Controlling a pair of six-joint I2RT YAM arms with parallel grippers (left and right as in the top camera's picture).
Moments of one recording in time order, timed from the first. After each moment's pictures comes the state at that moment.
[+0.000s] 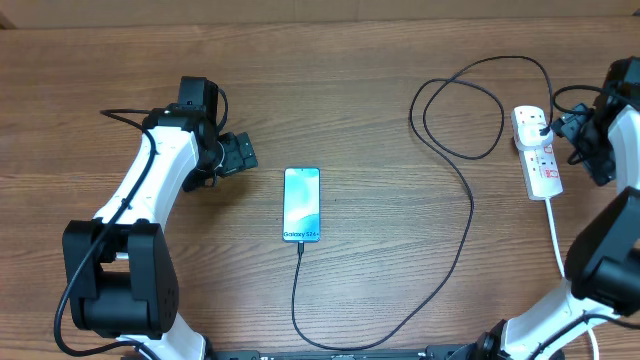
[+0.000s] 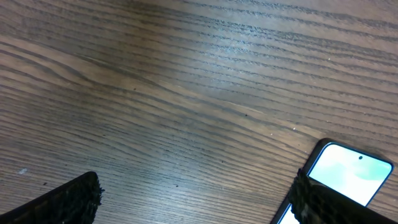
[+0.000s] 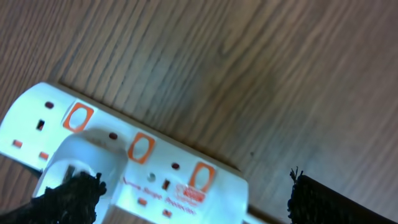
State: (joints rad) left arm -0.07 1.81 1.31 -0.89 0.04 -0.44; right arm -0.43 1.96 1.57 -0.93 0.20 0.62
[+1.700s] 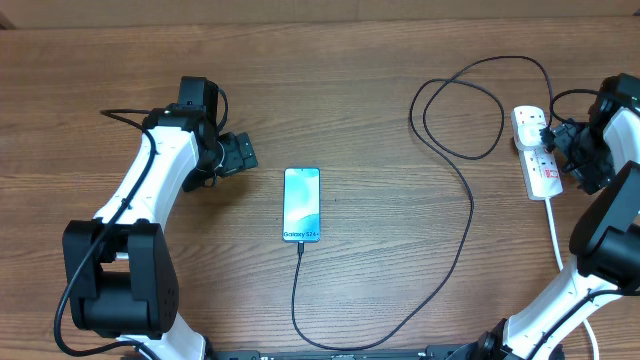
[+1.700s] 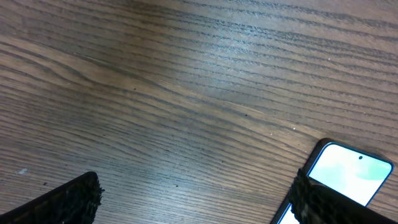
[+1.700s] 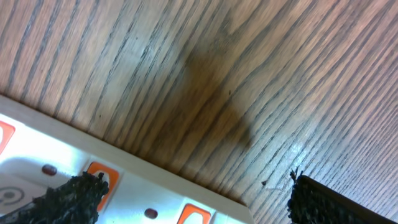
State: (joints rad) left arm -0.07 1.81 1.31 -0.89 0.04 -0.44; right arm -0.46 2.10 1.58 -0.91 0.12 0.56
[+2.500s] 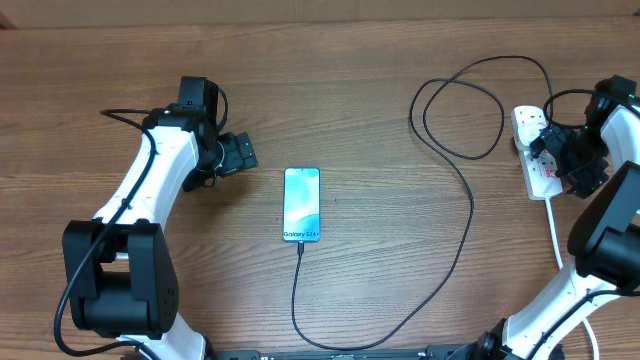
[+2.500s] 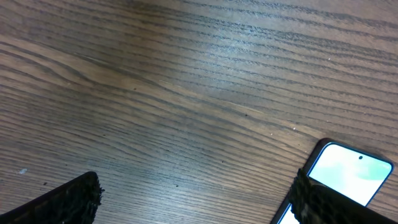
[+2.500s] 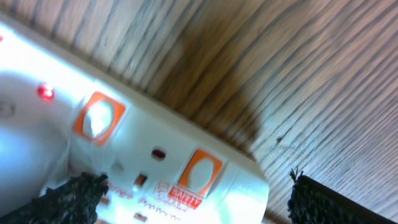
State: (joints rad) left arm -0.07 1.81 1.31 -0.89 0.04 -0.44; right arm -0.45 2.09 1.59 -1.02 0.04 0.46
